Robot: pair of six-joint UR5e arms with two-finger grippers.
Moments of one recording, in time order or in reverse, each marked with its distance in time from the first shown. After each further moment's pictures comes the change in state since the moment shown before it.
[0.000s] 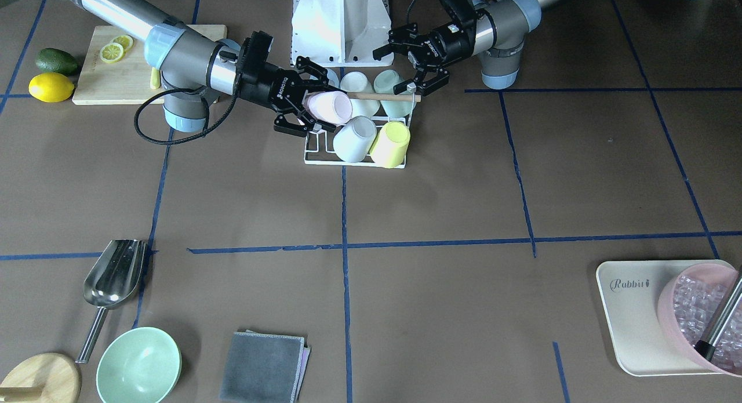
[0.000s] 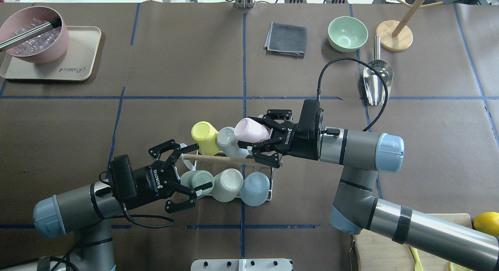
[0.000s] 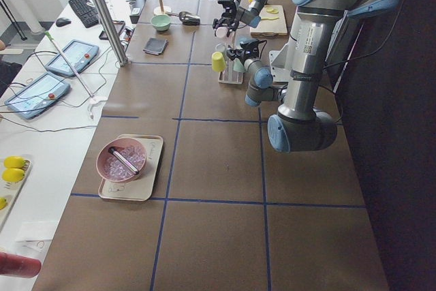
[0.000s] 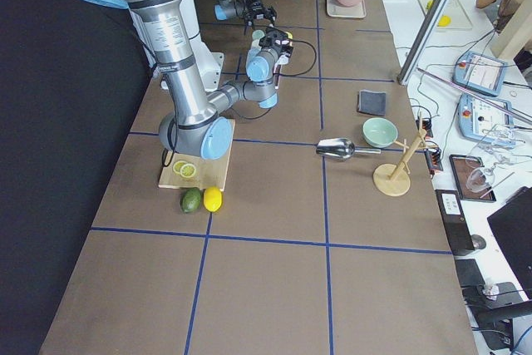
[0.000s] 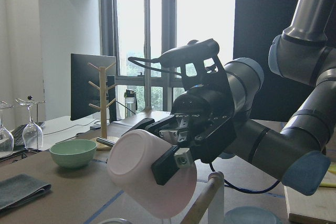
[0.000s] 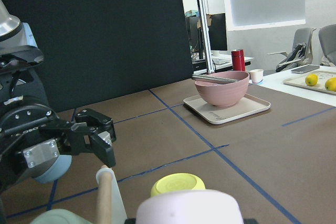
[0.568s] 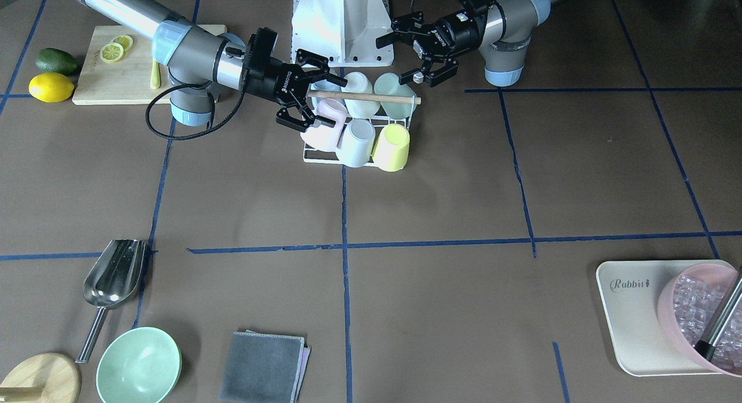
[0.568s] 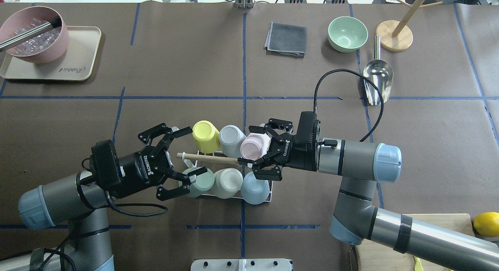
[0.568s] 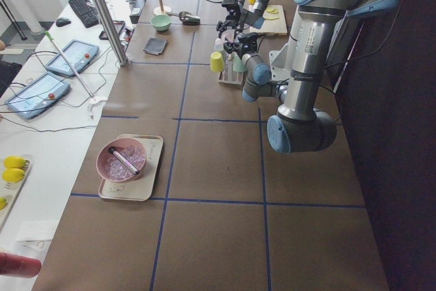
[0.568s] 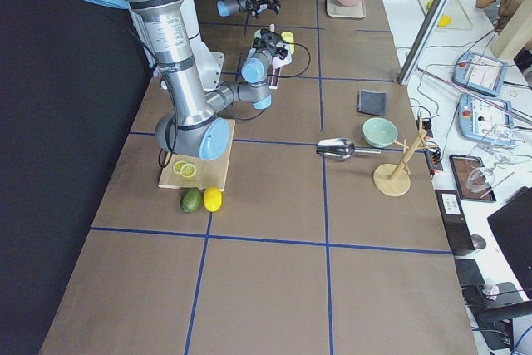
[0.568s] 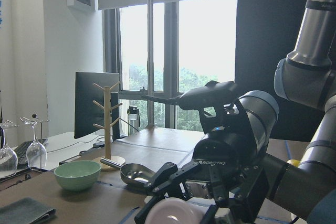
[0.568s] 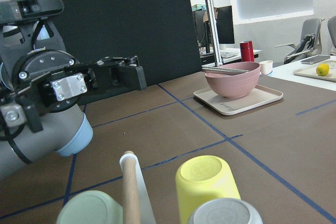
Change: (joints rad) left arm -0.064 0.007 -0.079 0.002 0.001 -0.021; right arm -0.033 -0.015 0.010 0.002 -0.006 0.008
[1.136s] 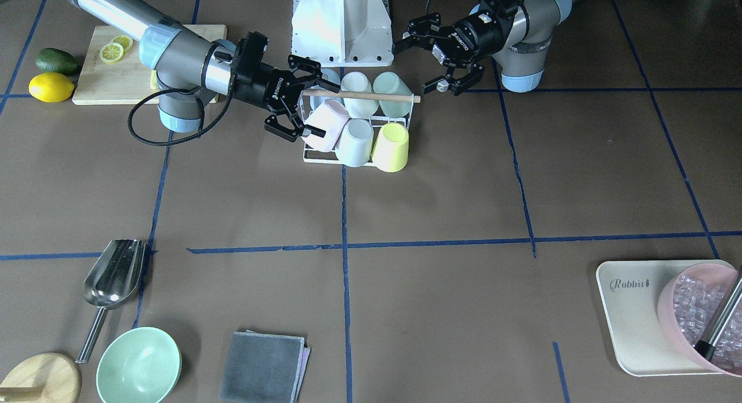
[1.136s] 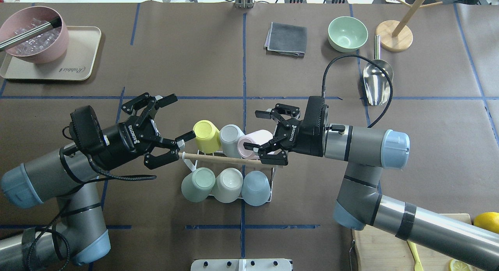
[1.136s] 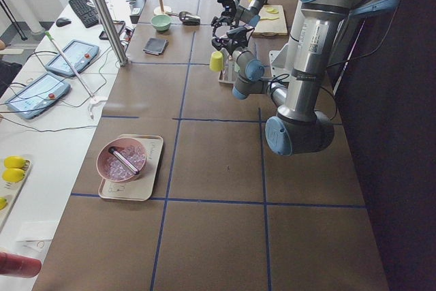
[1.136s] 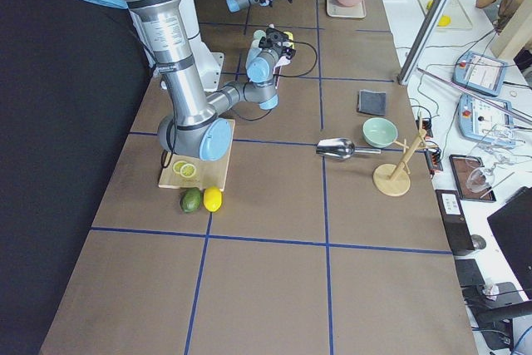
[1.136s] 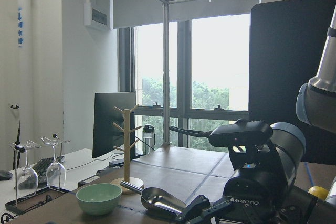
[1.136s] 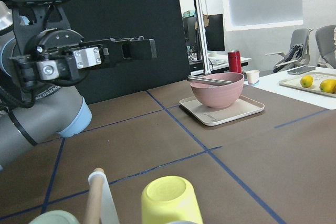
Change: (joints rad) left arm -0.119 0.002 -0.032 0.080 0.006 -0.104; right arm 0.078 0.006 0.001 -0.004 0.042 0.004
